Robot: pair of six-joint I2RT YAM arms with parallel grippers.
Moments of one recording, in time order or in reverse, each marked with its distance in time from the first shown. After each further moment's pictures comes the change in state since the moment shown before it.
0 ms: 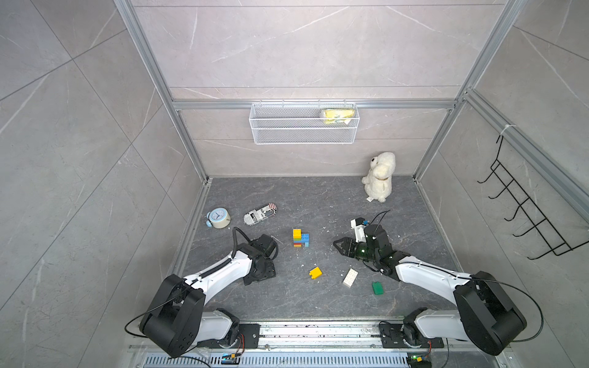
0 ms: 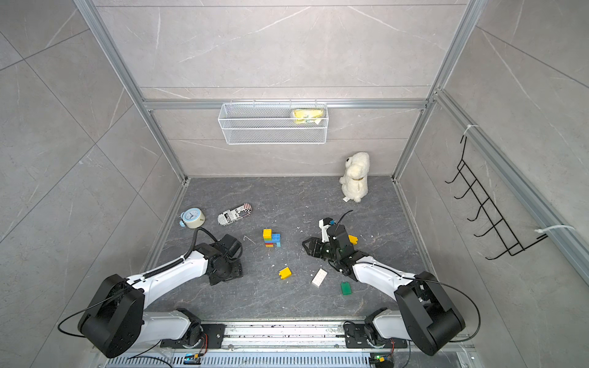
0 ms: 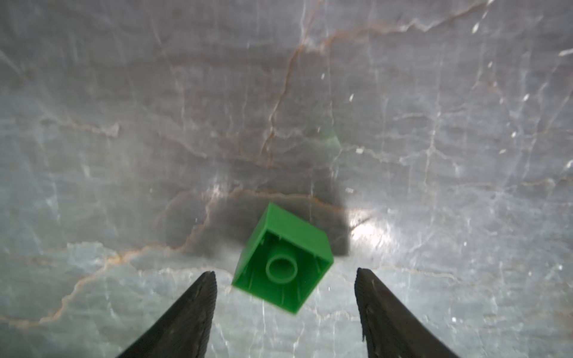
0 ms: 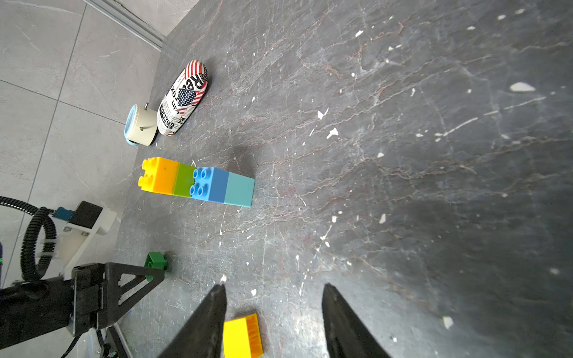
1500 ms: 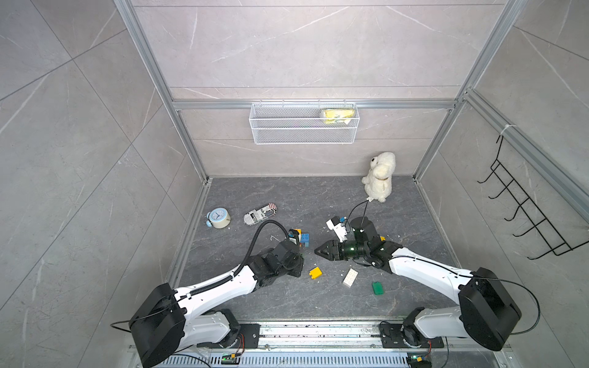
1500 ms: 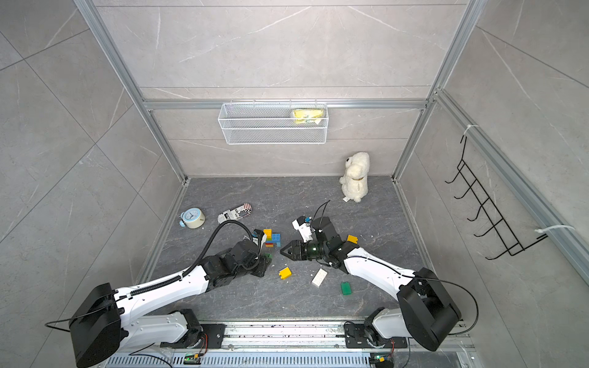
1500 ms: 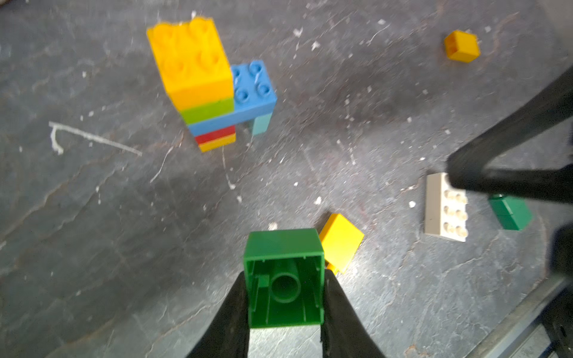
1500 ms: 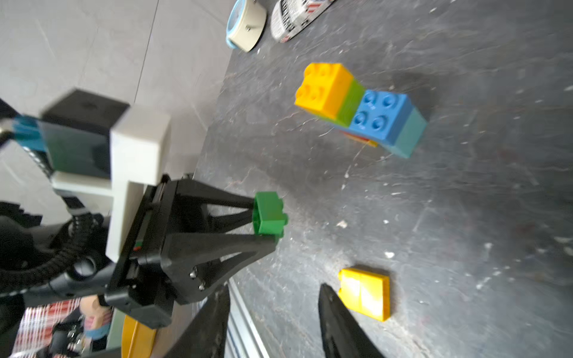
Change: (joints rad) left arm -0.353 -0.121 0.010 0.487 0.019 0.302; right arm 0.145 0.032 0.214 -0.203 -0.349 -0.072
